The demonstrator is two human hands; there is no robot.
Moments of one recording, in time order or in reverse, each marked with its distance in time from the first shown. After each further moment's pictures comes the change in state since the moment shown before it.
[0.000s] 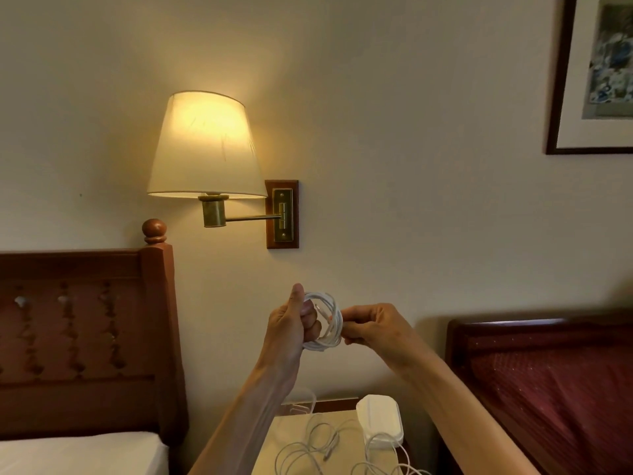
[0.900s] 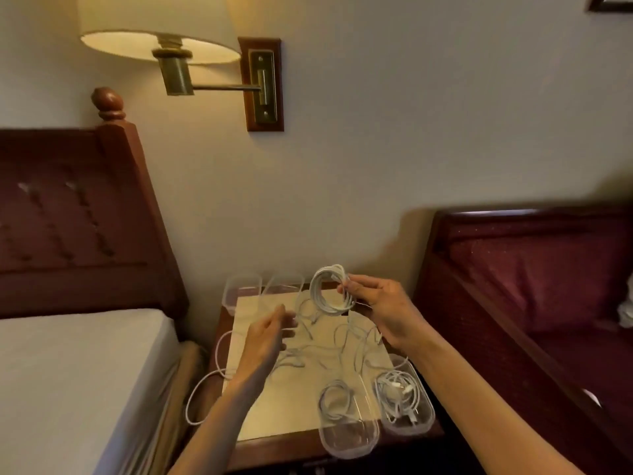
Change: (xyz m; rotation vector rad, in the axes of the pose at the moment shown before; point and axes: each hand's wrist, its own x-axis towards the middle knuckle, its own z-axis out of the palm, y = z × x) left_hand -0.090 -0.176 -0.062 0.292 0.104 -0.420; right_hand -0.063 0.122 0.024 0.425 0.178 0.284
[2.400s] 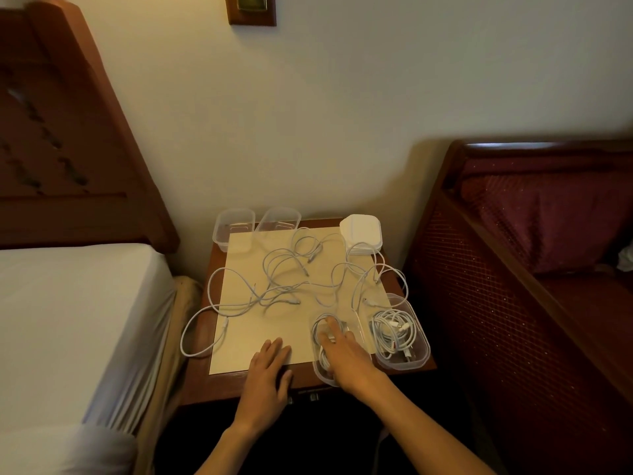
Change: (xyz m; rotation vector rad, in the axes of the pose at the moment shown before) left_hand -0.055 -0.231 -0.005 0.766 -0.195 0.236; right_hand -0.033 0.212 -0.013 -1.566 -0.454 0.194
